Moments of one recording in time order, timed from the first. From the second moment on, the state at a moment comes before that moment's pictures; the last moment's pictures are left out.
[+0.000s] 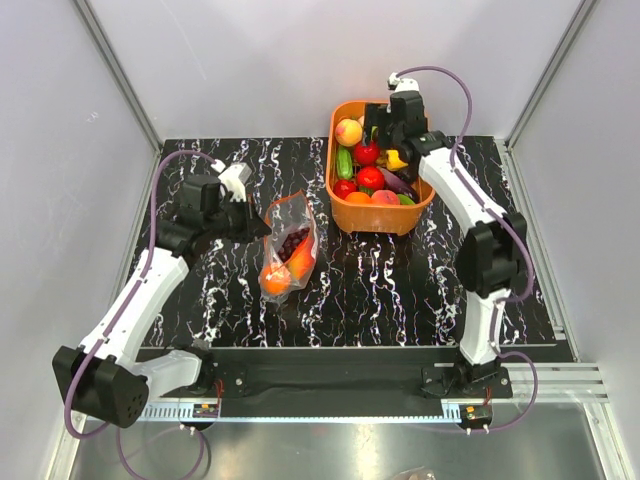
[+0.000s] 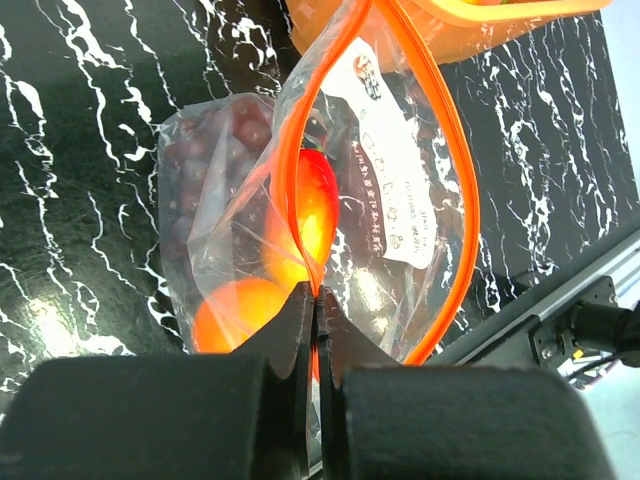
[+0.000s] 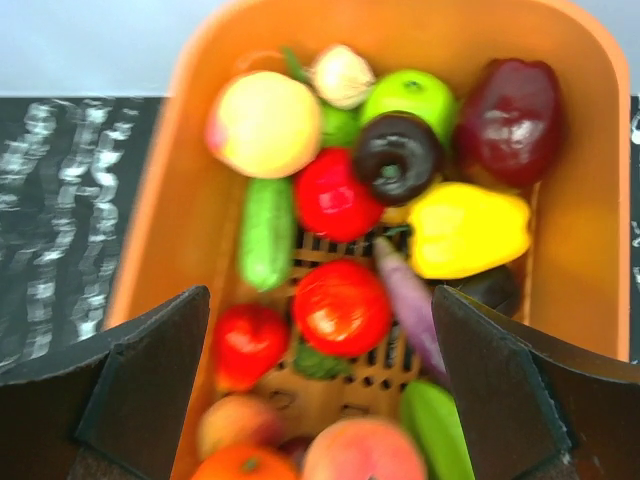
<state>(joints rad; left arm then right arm) -0.29 1.13 1.07 -0.59 0.38 -0.32 0.36 1.97 1.89 -0.36 0.16 0.23</state>
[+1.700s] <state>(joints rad) -0.29 1.11 1.05 -0.57 0.31 -0.30 0.31 2.44 2.24 -0.30 0.31 0.06</state>
